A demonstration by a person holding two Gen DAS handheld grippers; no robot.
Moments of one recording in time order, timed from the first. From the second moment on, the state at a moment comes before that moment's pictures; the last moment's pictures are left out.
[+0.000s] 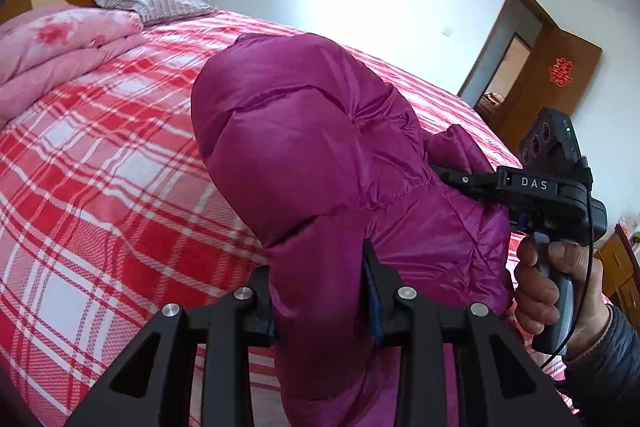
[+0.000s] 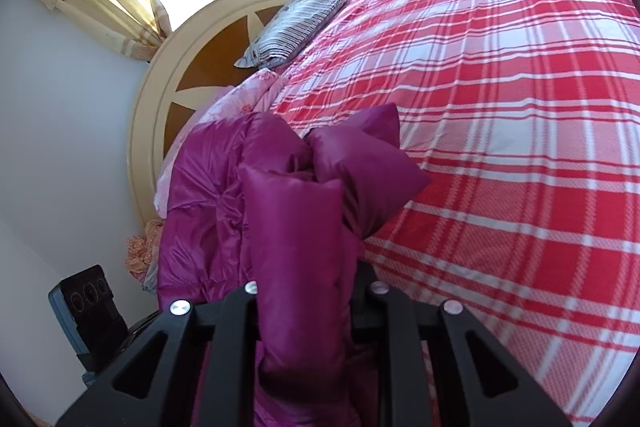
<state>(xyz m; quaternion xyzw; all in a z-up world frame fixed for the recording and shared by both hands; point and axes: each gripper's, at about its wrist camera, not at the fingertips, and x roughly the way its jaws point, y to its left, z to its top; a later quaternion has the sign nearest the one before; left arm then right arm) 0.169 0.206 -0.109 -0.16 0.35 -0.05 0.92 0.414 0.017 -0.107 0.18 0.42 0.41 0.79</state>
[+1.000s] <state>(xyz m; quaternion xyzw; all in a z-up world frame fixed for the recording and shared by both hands) 0.160 0.209 -0.132 -0.17 0.36 0.03 0.92 0.426 0.039 -0.134 0.15 0.46 0.37 0.80</state>
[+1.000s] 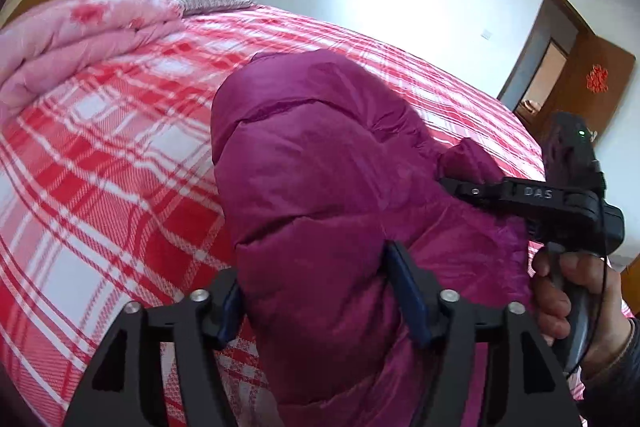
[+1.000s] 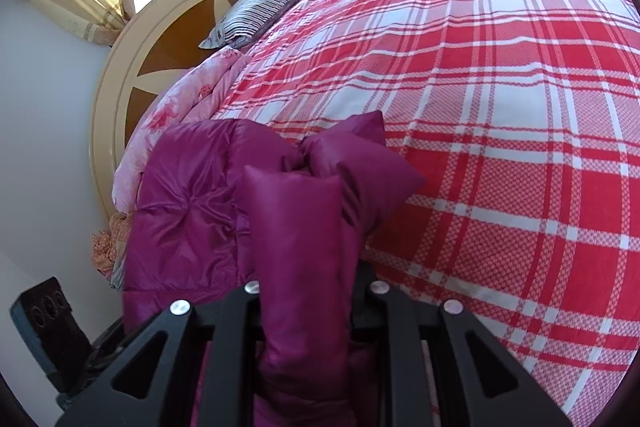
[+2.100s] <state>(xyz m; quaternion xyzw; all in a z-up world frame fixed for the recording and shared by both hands) 0.097 0.197 -0.097 -0.16 0.31 0.07 0.93 0.407 0.029 -0.126 0.10 0.45 0.30 0.83</state>
